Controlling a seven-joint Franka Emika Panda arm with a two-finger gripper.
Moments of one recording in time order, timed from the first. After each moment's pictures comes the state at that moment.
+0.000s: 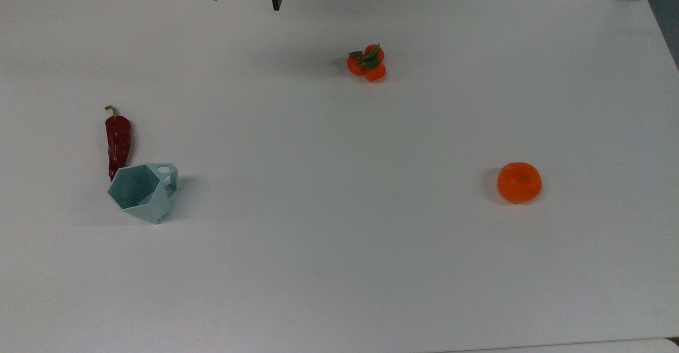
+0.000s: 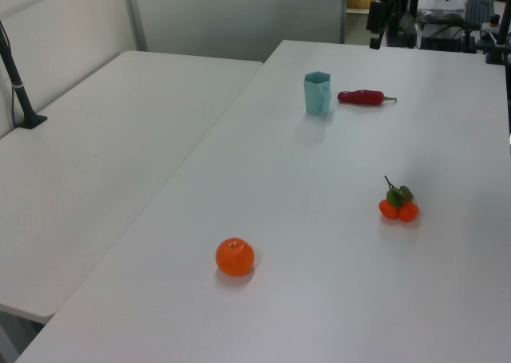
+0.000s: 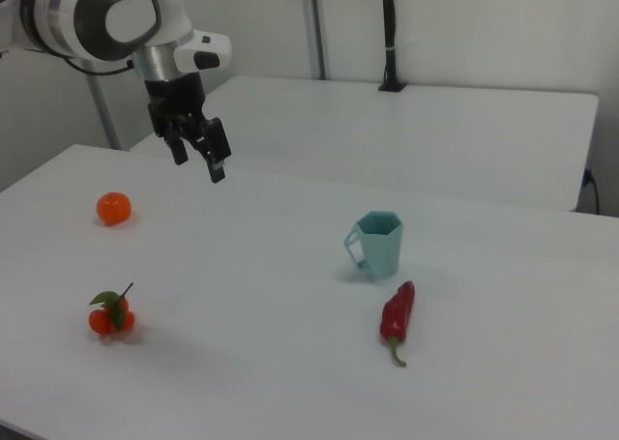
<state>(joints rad) 0.04 0.03 -0.06 -1.64 0.01 1.72 0.19</state>
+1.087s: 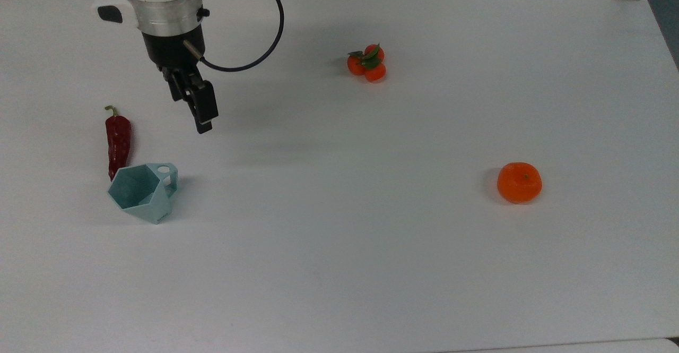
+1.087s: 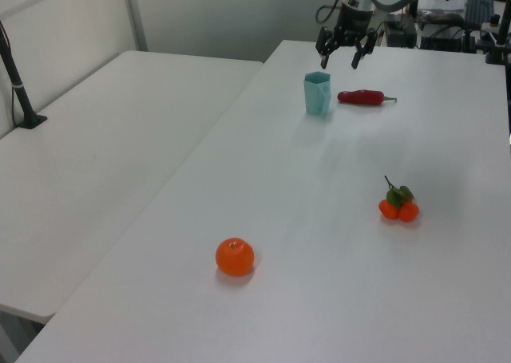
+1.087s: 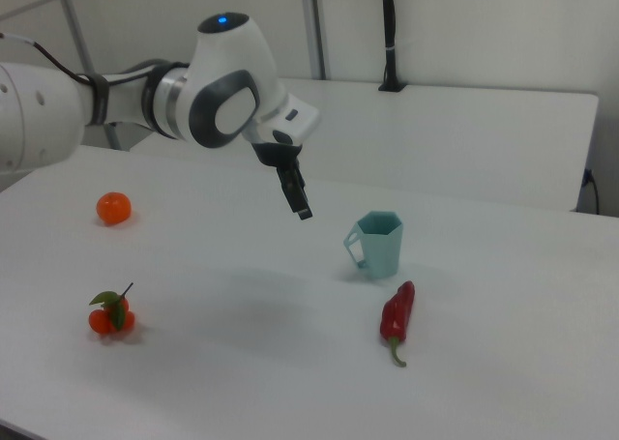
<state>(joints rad) -0.05 0.30 -0.08 -1.63 0.01 2.21 0.74</state>
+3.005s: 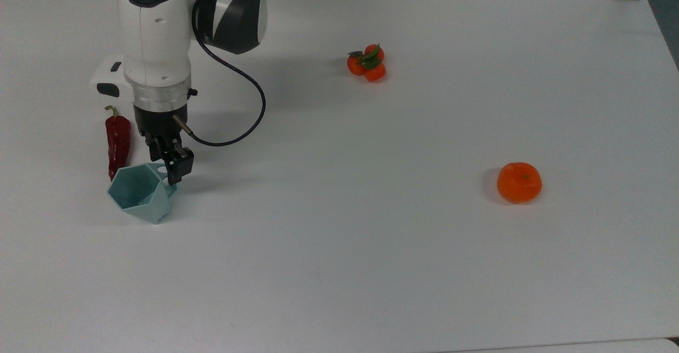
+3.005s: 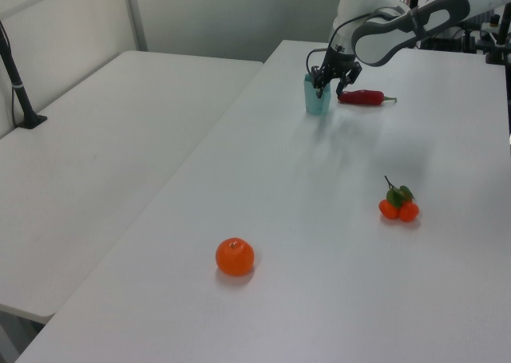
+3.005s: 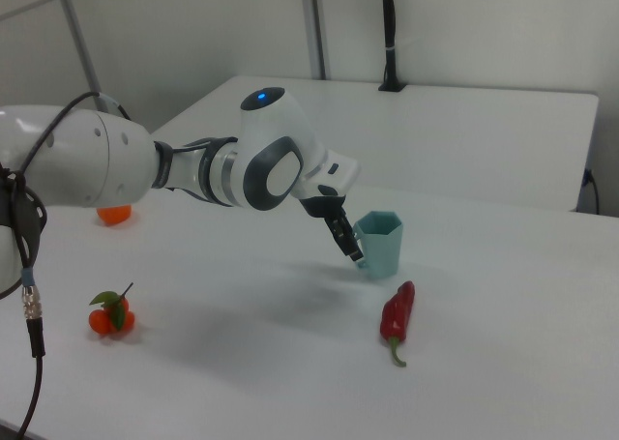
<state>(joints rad) -0.08 0.53 -0.12 -1.59 -0.13 2.45 0.74</state>
